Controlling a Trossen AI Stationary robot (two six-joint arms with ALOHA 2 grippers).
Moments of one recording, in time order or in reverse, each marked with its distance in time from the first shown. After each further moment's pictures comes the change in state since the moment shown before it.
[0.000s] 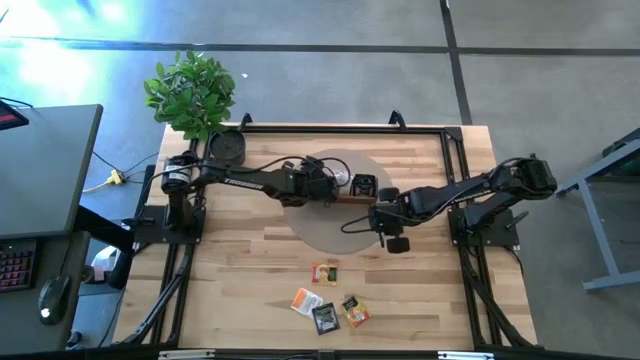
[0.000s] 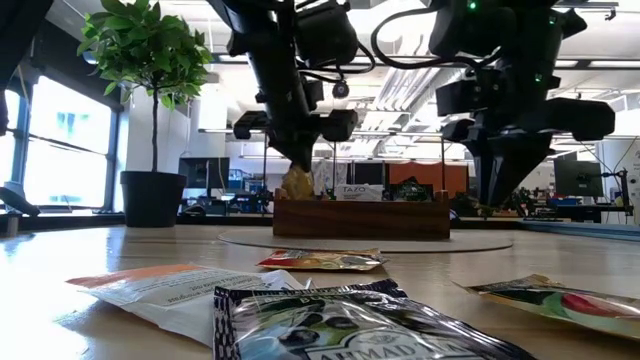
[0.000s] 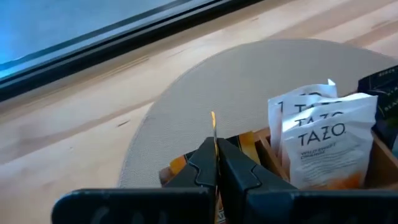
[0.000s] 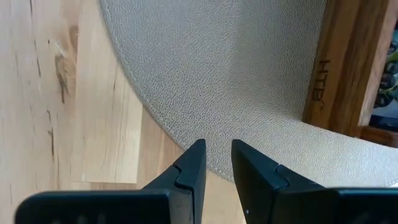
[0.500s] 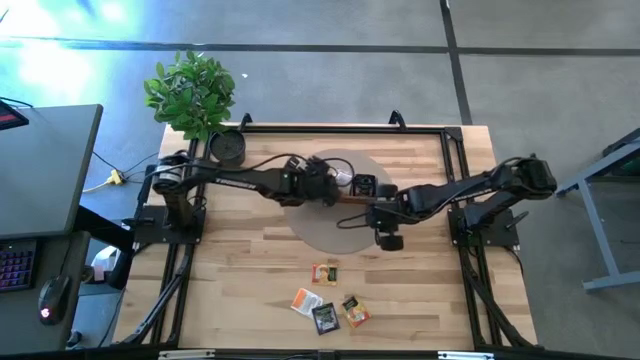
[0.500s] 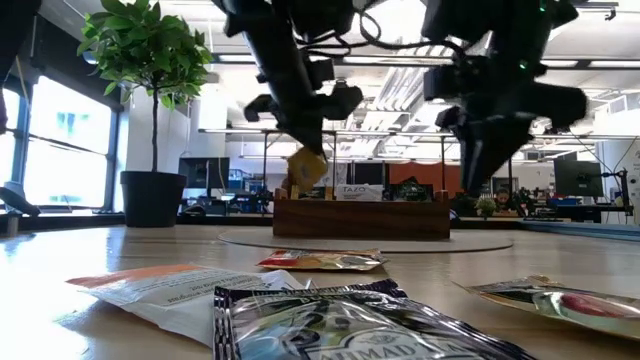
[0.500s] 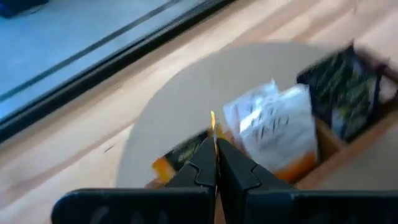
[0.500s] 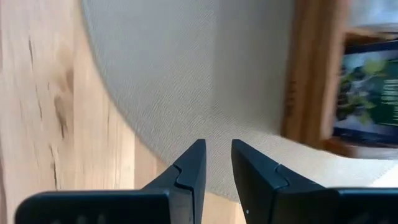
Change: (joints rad) left arm -0.019 -0.058 0.000 0.058 0.062 0.231; right arm -0.001 0.000 0.059 -0.008 0.039 0.060
